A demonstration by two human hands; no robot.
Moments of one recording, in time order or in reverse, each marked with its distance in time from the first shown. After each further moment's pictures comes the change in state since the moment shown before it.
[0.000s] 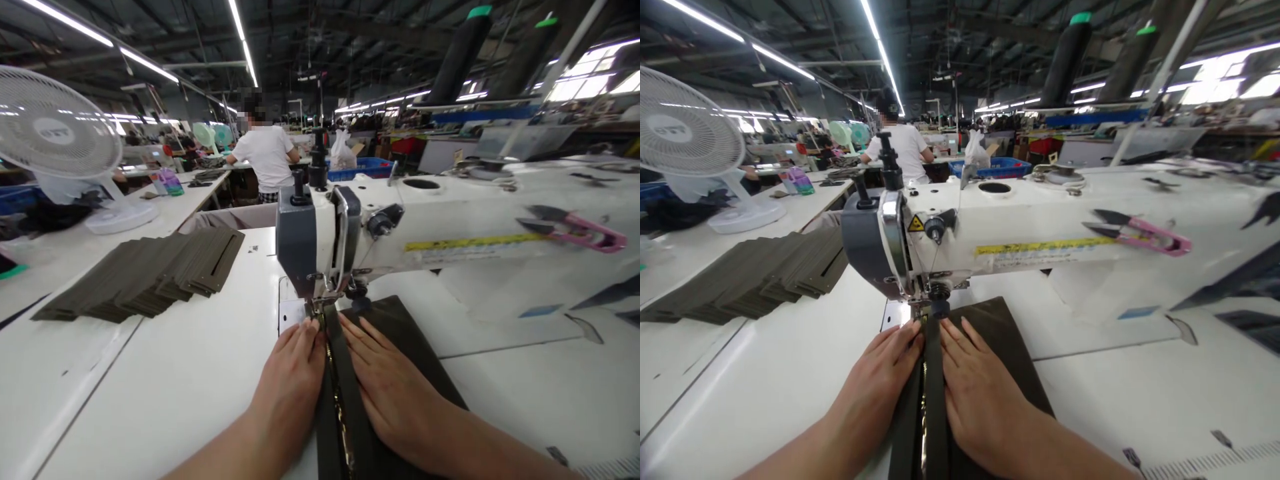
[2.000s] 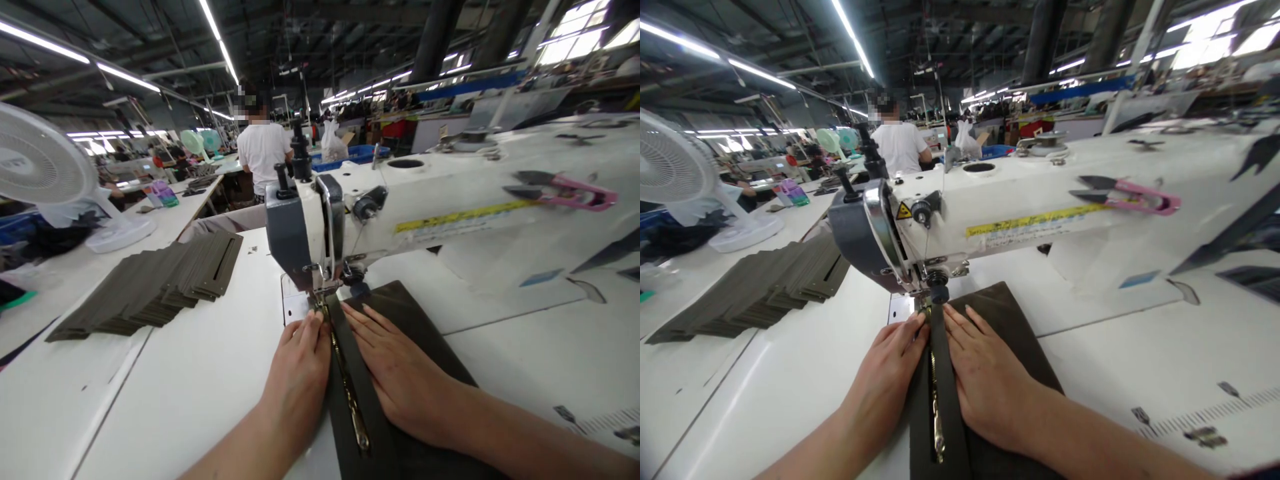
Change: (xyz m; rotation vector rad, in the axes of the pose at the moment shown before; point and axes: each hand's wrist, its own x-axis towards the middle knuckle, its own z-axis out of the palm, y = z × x) left_hand 0.003 -0.001 -0.006 0.062 -0.044 0.024; right_hand -0.001 -0.002 0.008 0.055 0.088 0.064
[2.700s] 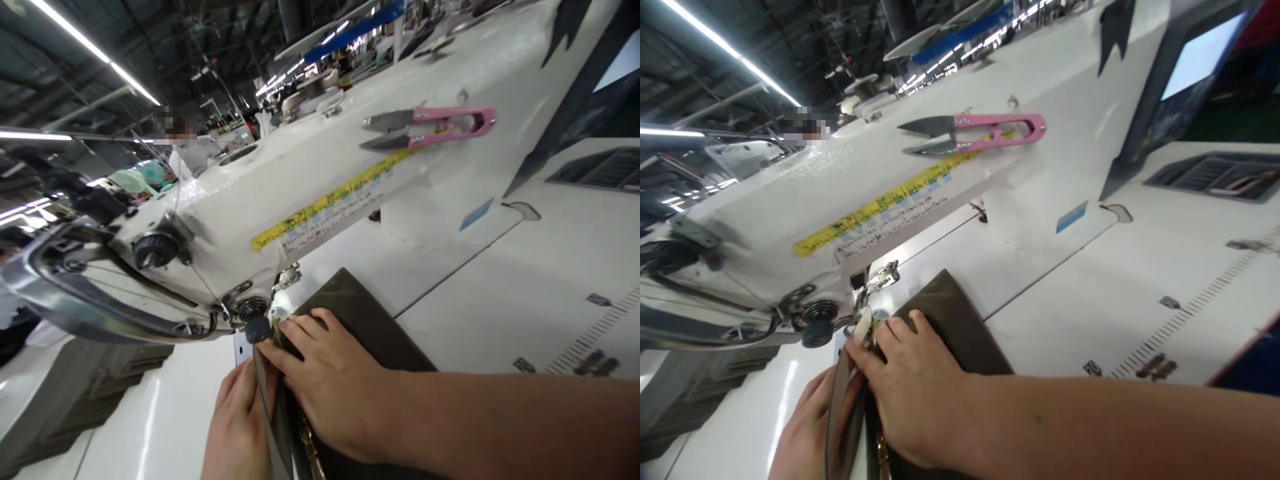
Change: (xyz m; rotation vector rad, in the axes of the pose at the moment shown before) left_hand 0.002 -0.017 0.000 0.080 0.123 0.229; right_hand 0.017 -0.003 -0.003 0.196 0.168 0.167
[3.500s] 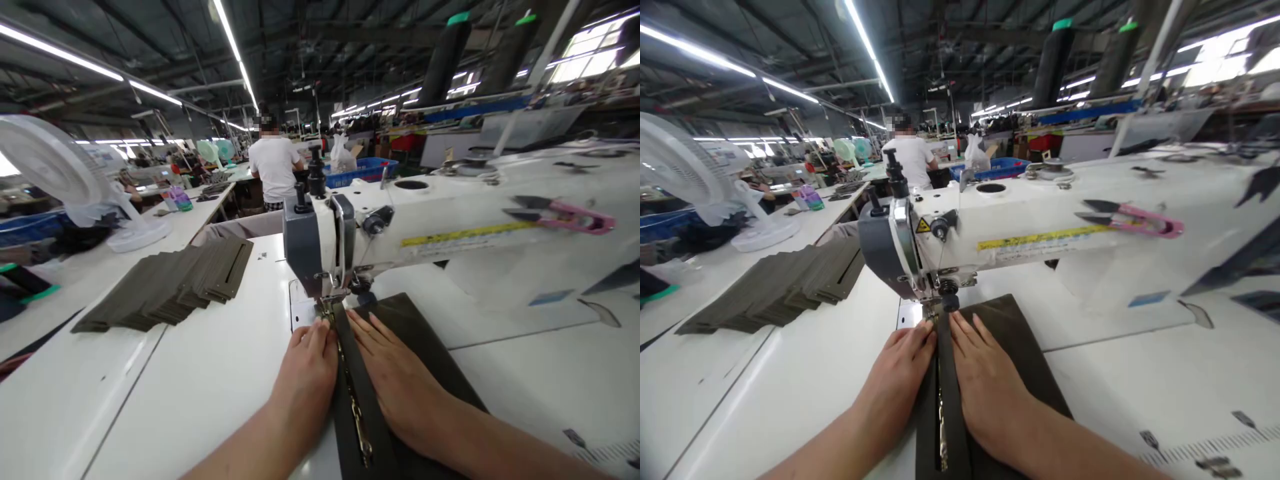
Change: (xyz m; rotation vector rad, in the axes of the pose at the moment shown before) left_hand 0.005 0.019 -0.005 -0.077 -0.153 -0.230; right_hand -0.015 0.006 0.015 -0.376 -0.141 -0.169
